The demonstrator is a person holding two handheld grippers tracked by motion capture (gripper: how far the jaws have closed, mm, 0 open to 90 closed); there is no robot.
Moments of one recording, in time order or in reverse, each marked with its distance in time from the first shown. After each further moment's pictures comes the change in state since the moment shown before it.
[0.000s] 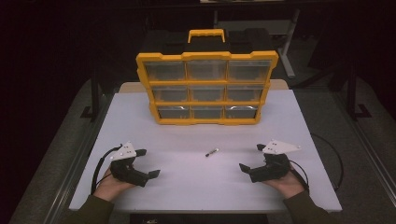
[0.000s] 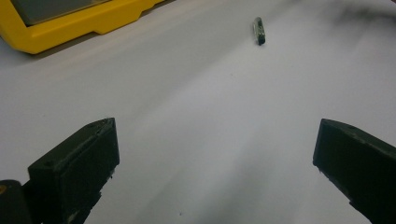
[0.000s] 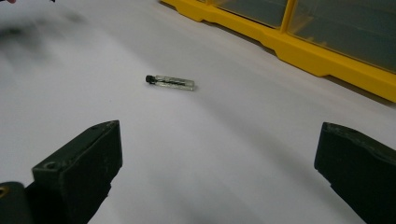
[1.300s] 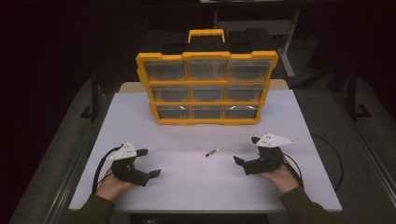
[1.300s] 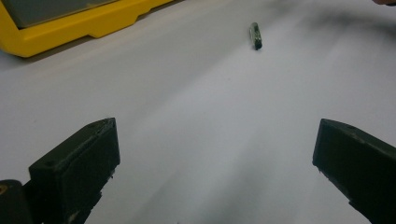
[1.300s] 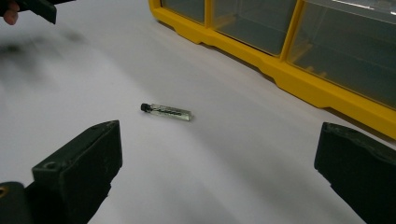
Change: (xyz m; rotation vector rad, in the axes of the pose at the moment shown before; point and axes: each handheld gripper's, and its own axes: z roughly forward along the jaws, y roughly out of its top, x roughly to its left) left arm 0.002 -0.002 0.004 -0.017 -0.022 0.001; right arm -0.001 0.018 0.015 -0.038 -0.003 -0.021
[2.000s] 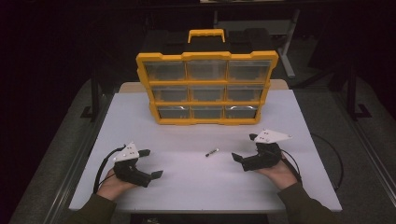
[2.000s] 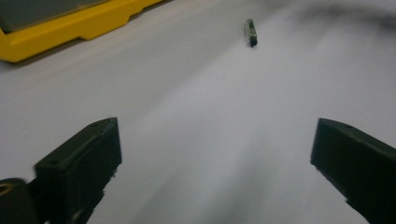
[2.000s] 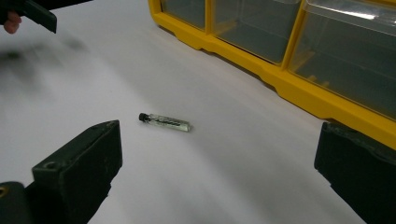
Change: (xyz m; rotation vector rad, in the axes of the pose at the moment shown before) left arm -0.005 0.001 0.004 0.004 0.000 0.035; right arm -0.004 0.009 0.007 -0.001 0.013 -0.001
